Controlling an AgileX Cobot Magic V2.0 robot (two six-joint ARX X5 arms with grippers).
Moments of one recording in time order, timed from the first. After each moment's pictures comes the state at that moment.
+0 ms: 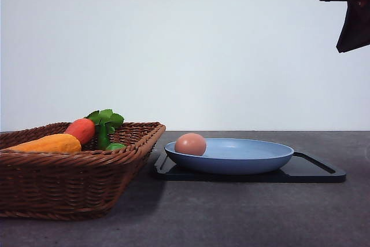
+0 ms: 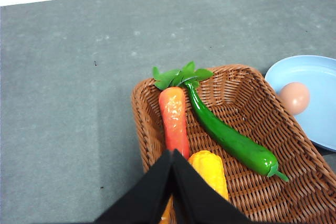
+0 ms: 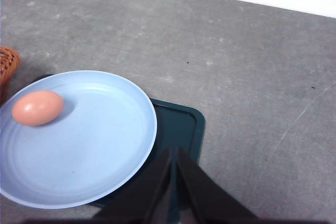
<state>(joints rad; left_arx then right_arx) -0.43 0.62 0.63 -0.44 -0.19 -0.07 0.54 0.79 0.54 -0.17 0.31 0.12</state>
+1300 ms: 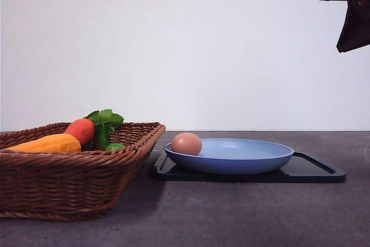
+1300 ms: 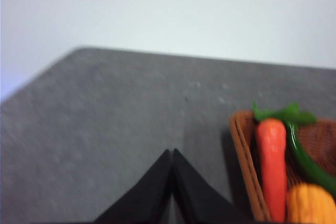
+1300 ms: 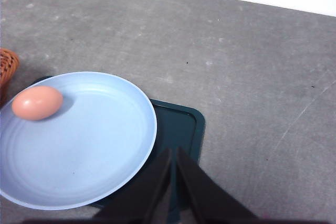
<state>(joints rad) -0.02 0.00 0.14 -0.23 -0.06 -0.09 0.54 0.79 0.54 -0.17 0.31 0.13</state>
